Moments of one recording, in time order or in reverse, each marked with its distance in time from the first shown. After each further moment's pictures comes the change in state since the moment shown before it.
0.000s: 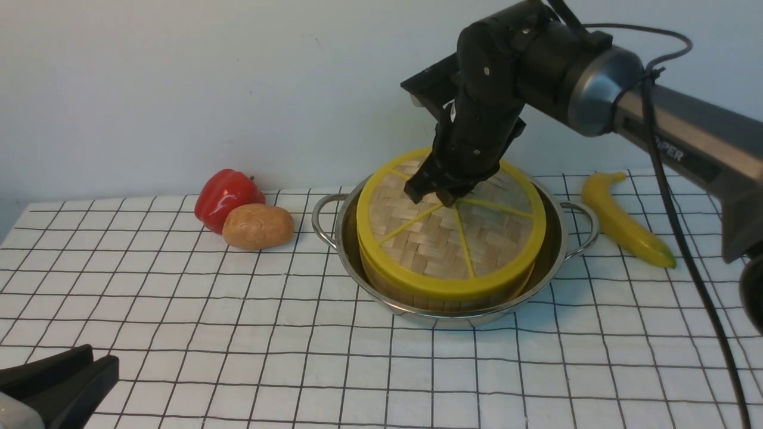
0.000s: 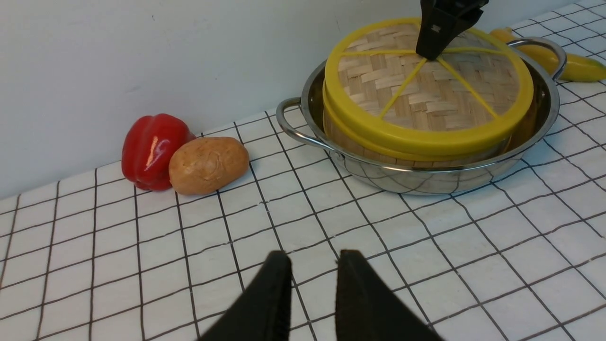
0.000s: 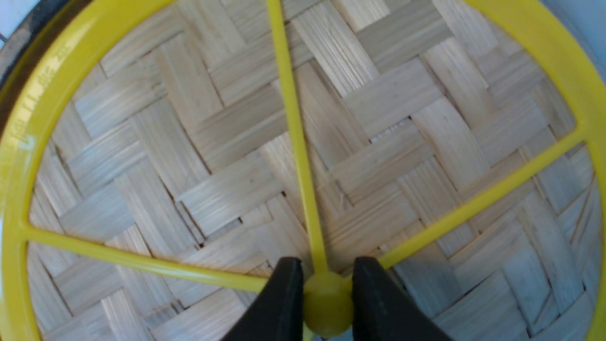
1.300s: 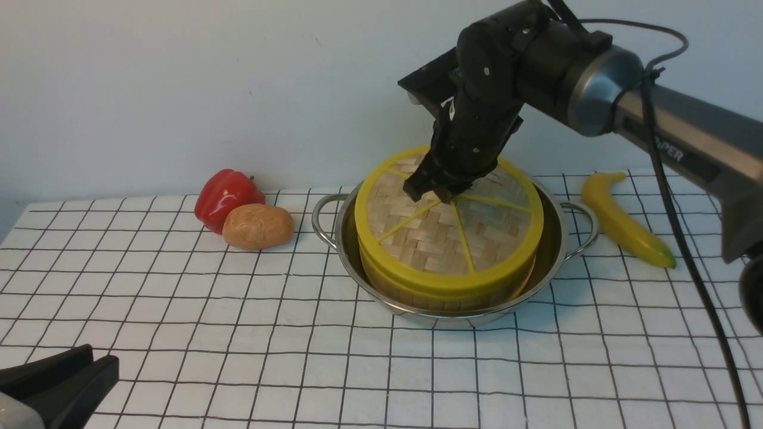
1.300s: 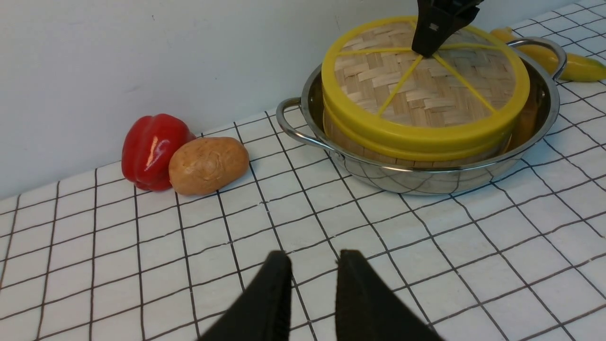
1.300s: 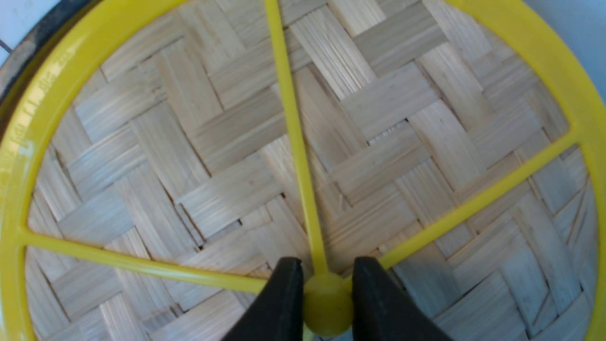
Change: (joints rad) right arm 0.000 0.000 -0.001 -0.003 -0.024 -0.020; left arm 0.000 0.000 0.000 0.001 -0.001 0.000
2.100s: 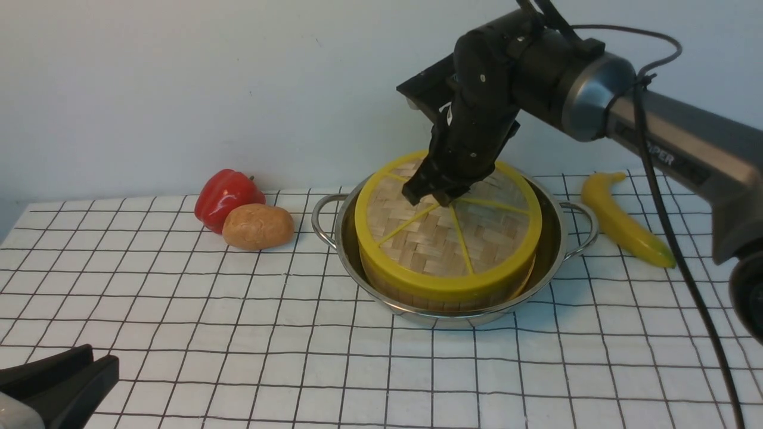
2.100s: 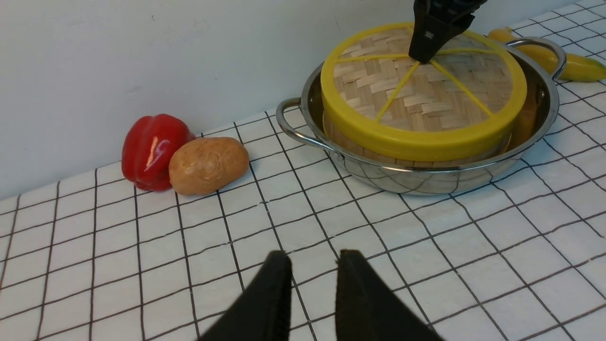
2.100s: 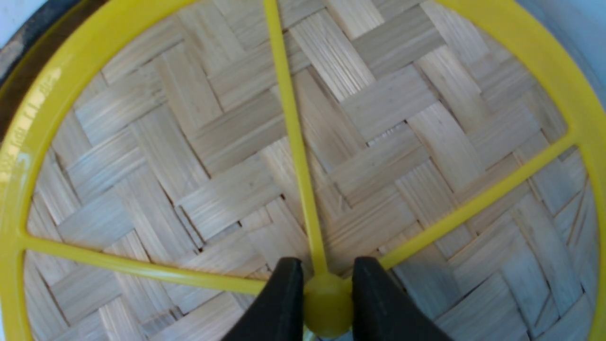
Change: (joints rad) right arm 0.000 0.022 -0.006 0.000 -0.011 0.008; left arm 0.000 0.000 0.000 0.000 0.000 0.000
